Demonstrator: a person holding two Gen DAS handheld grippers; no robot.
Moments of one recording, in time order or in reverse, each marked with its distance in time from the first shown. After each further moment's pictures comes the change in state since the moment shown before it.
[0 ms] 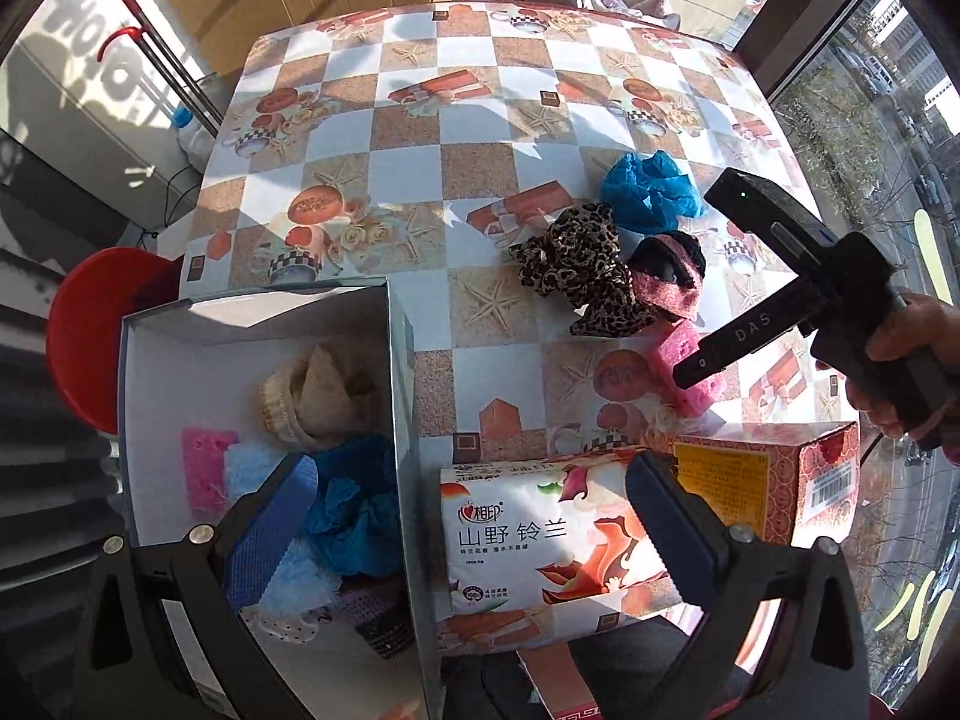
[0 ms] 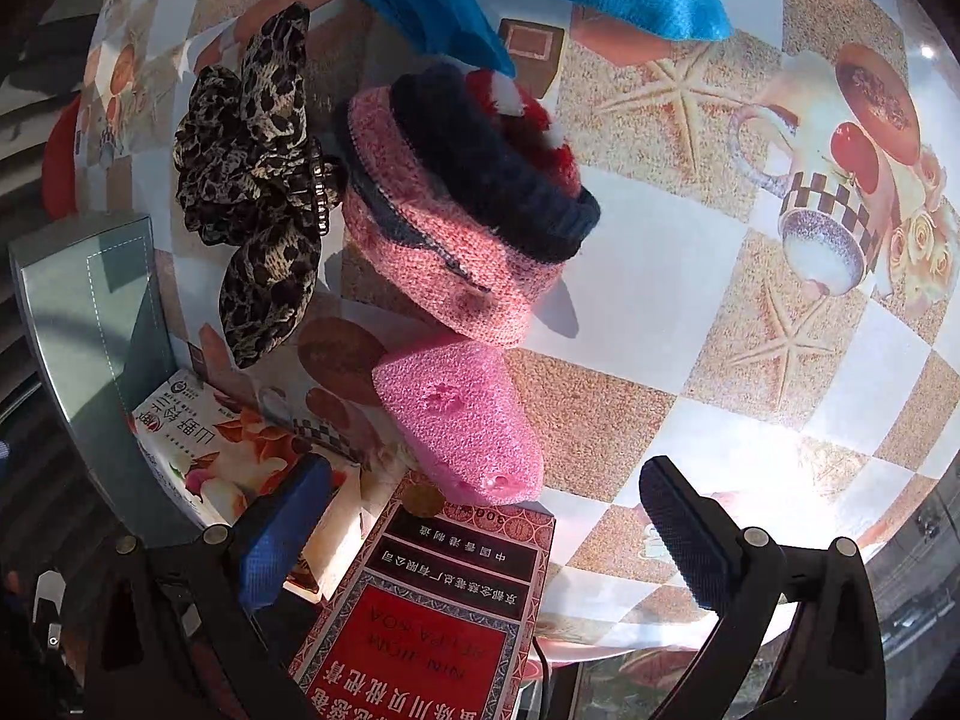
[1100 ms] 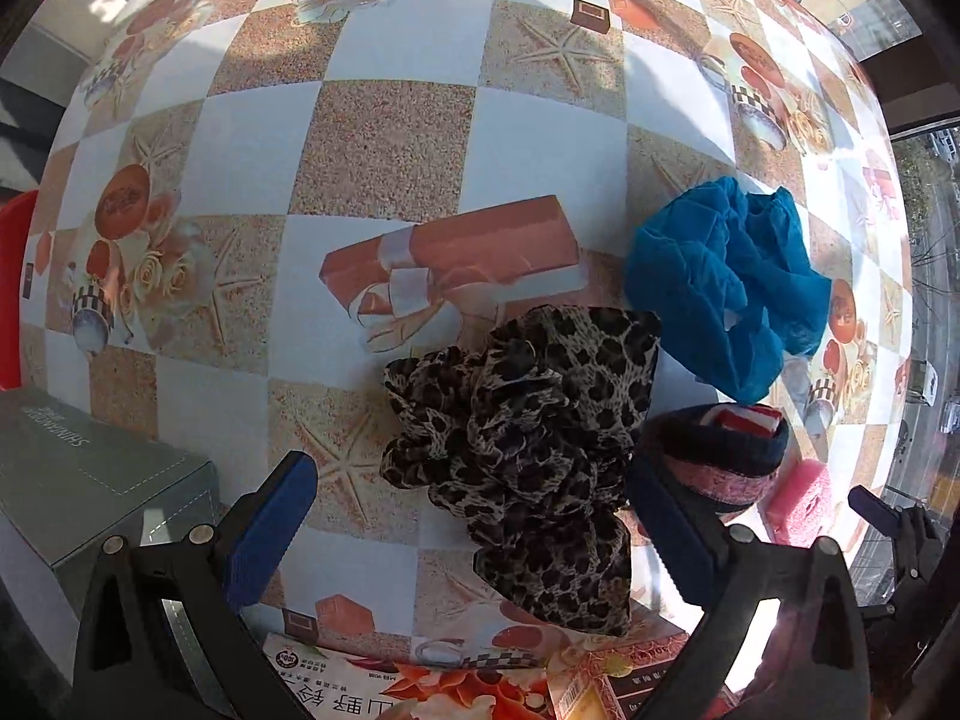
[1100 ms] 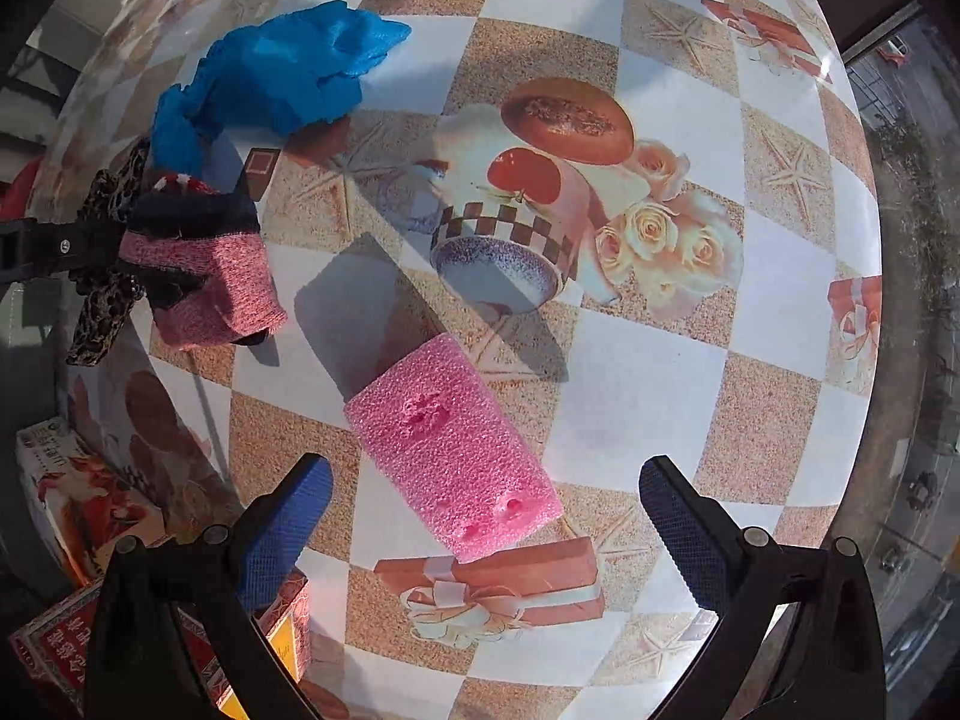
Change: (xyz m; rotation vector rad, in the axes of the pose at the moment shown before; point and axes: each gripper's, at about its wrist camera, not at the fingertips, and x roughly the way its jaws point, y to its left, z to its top) left arm 0.165 -0.046 0.120 -0.193 0.223 -0.032; right arm -0.021 -0.073 -0.055 0.032 -0.428 -0.241
